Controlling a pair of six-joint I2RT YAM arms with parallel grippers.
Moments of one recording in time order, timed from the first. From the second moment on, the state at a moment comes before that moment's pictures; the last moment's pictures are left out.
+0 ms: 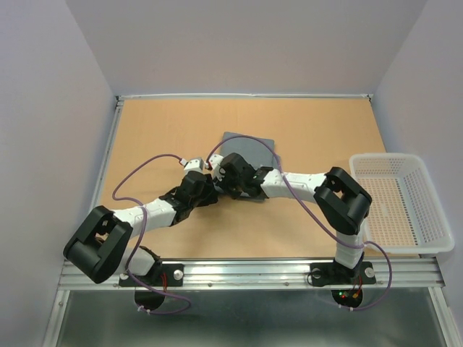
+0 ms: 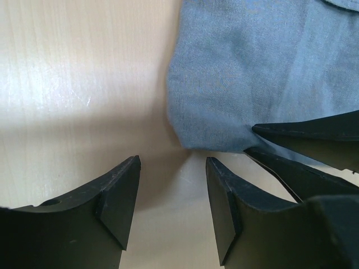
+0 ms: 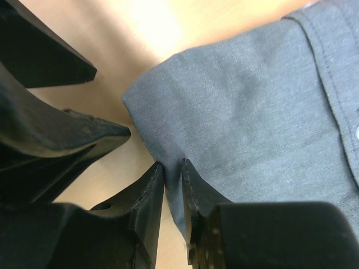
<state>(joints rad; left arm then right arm) -0.63 1.32 0.47 0.14 -0.20 -0.65 0.92 1.90 1.23 -0.15 0.02 -0.09</state>
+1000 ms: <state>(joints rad) -0.66 1.46 0.57 0.14 -0.28 -0.71 0.90 1.90 1.25 -0.17 -0.04 -0.05</state>
